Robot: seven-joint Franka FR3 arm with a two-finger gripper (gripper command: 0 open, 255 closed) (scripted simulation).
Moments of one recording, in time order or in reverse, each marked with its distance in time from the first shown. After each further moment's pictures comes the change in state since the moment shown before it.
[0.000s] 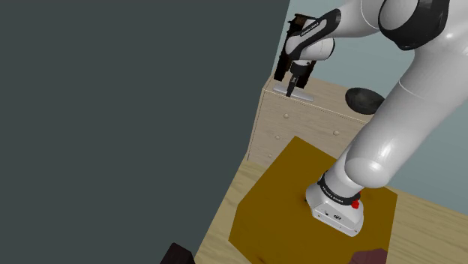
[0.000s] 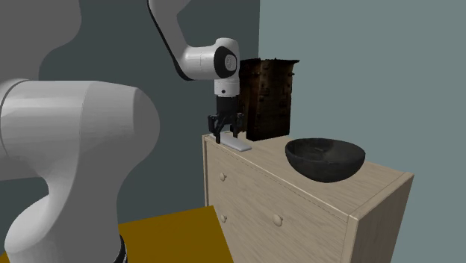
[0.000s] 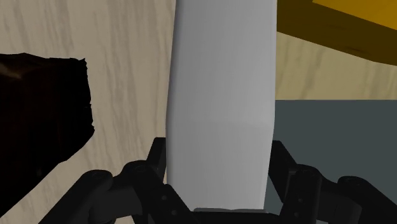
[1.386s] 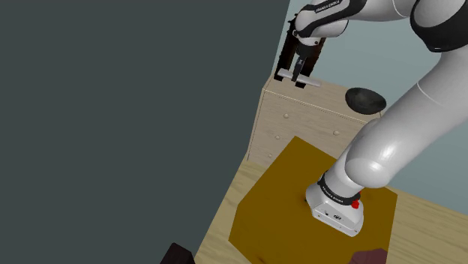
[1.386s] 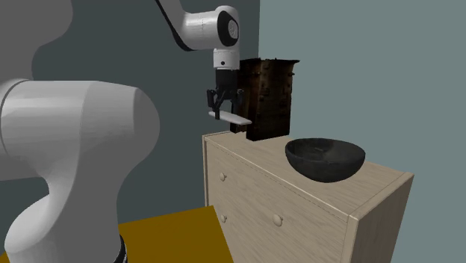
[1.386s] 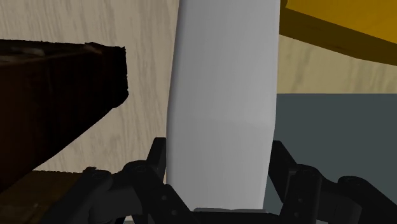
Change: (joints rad) arm 0.006 -0.154 0.011 0.106 -0.121 -0.227 0.091
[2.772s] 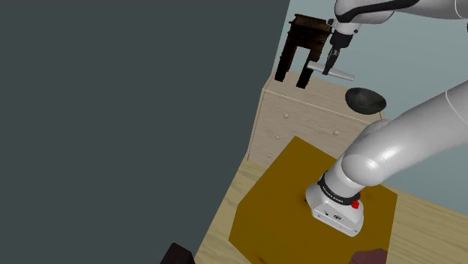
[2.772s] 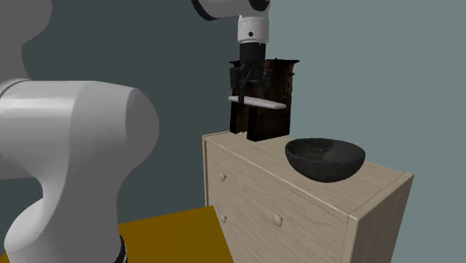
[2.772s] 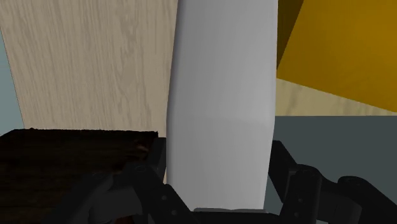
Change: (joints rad) arm -0.111 -0.239 -0.055 -0.005 -0.167 -0.183 -0.089
